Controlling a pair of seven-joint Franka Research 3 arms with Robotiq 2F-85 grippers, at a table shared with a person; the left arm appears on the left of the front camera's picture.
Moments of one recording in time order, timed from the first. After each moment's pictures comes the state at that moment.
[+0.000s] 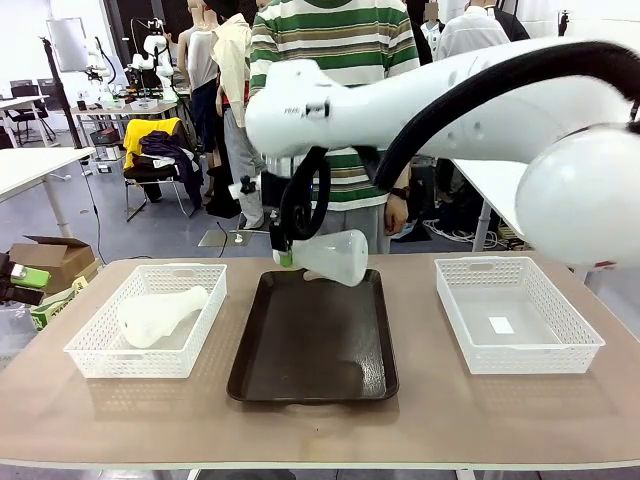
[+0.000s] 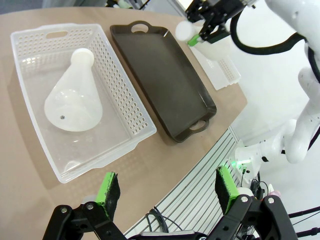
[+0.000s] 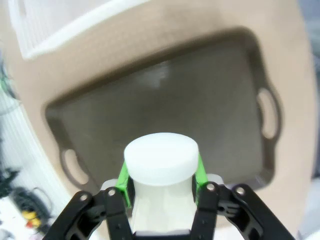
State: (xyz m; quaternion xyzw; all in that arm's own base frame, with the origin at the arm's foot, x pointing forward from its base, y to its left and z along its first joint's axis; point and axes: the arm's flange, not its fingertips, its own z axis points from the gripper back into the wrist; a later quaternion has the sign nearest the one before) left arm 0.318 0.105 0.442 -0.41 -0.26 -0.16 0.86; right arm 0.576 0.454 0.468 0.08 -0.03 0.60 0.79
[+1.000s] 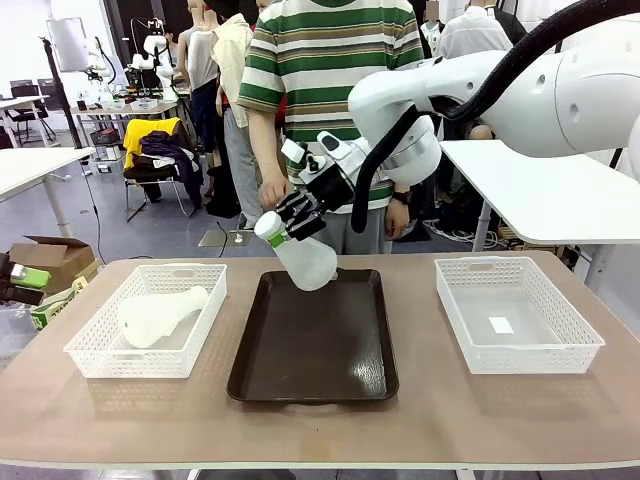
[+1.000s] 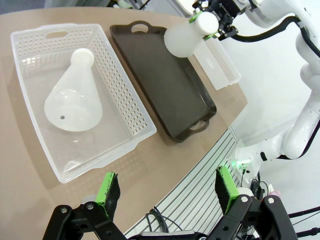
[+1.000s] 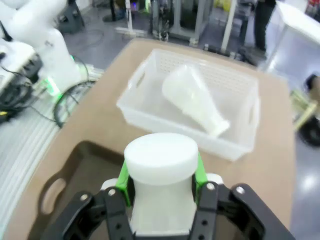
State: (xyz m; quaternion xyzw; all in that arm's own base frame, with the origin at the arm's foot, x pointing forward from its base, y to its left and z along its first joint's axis) left arm 0.318 0.105 0.442 -0.41 -0.26 -0.16 0.86; right arm 0.598 0.369 0.430 0.41 -0.31 0.72 0.46
